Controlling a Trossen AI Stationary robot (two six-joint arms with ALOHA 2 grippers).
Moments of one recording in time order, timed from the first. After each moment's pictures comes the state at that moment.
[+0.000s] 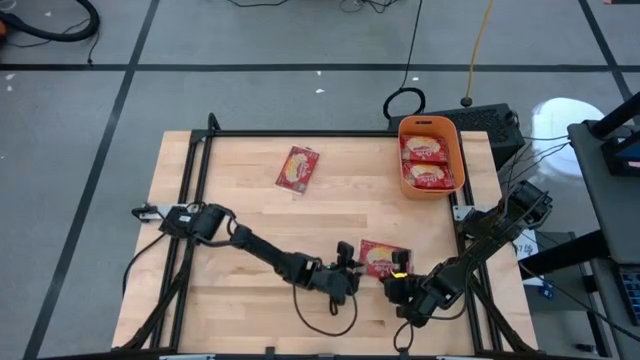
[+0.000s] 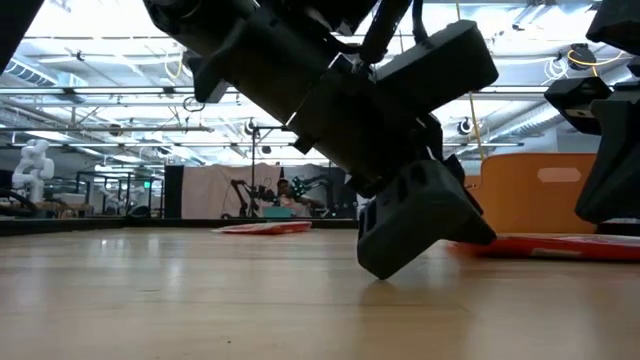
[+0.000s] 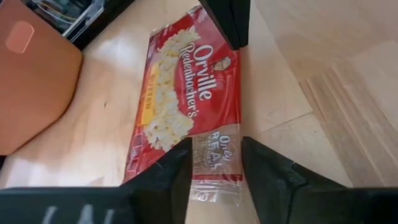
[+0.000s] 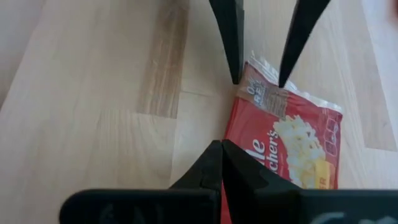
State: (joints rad) left arm -0.37 2.31 1.45 0.16 -0.50 0.35; right arm 0.80 1.61 0.75 -0.34 0.63 0.51
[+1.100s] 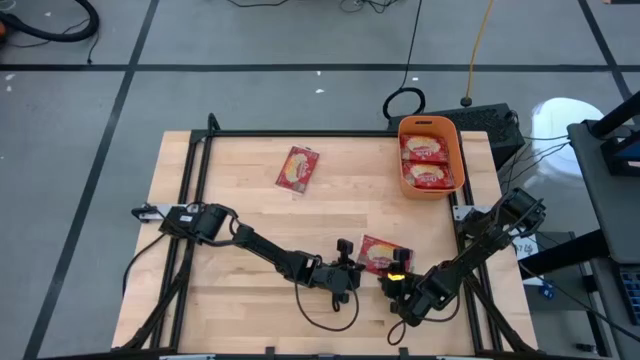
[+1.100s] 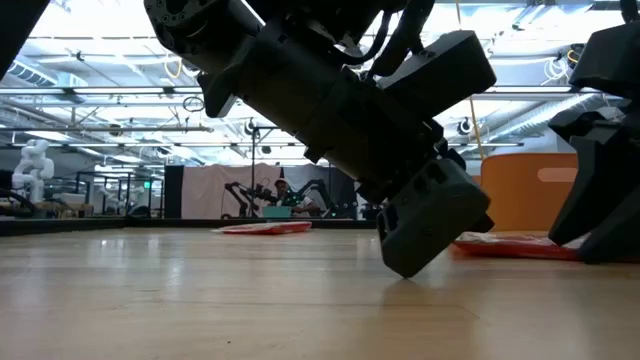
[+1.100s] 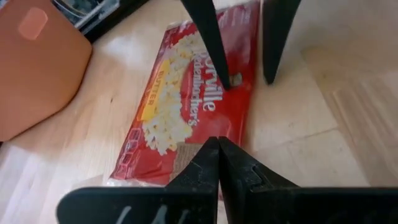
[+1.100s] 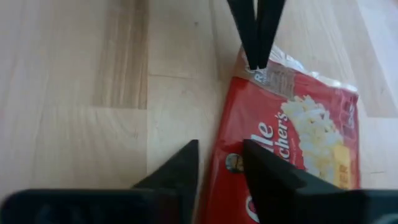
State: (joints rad) left arm -0.35 2.32 1.44 0.26 -0.51 0.30; right arm 0.78 1.71 0.74 -0.35 0.68 0.65
